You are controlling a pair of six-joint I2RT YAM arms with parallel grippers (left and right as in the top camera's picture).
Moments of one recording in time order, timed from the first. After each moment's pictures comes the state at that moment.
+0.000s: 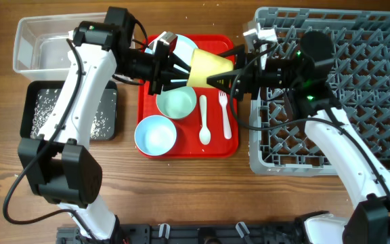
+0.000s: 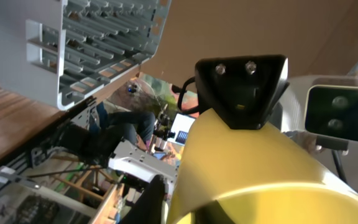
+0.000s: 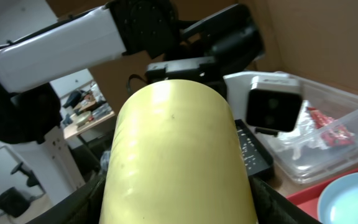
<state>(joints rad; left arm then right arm) -0.18 1.88 1.75 -1.38 1.36 -0.40 0.23 1.48 1.03 0.41 -1.26 0.40</state>
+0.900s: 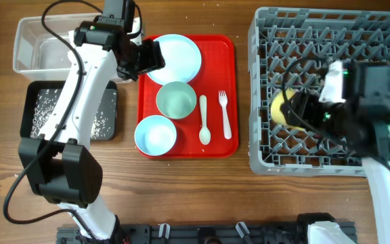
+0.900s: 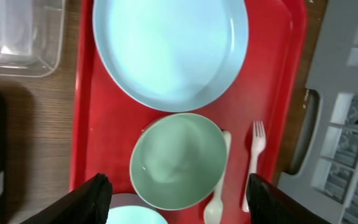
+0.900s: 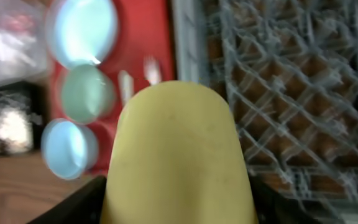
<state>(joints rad) -0.19 1.88 1.75 -1.08 0.22 -0.40 0.05 1.18 1.32 -1.23 -0.24 0.31</state>
